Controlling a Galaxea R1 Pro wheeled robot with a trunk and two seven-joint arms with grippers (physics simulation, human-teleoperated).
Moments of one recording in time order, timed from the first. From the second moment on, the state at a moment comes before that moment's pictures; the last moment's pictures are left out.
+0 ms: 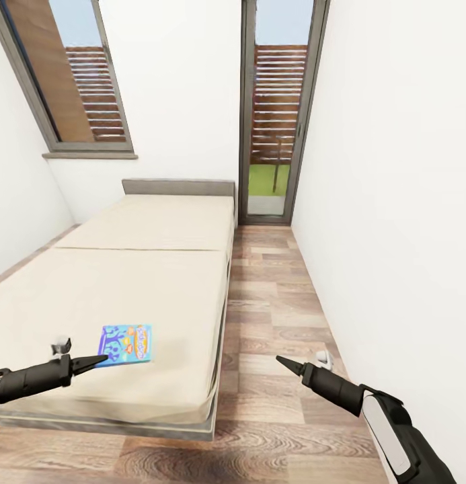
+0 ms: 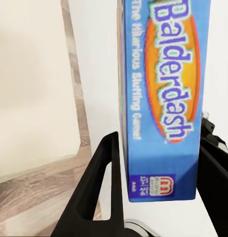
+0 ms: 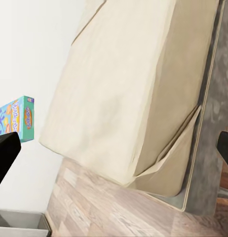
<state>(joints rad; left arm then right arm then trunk) -0.56 0.46 0.39 -0.74 -0.05 0.84 -1.56 -0.32 -0.14 -0.05 -1.15 -0.61 0.65 0.74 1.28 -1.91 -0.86</state>
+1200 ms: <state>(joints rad) -0.56 0.50 0.39 -0.74 -0.05 0.85 -1.56 -0.32 -0.14 -0.05 -1.16 -0.61 0.64 0.75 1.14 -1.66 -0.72</state>
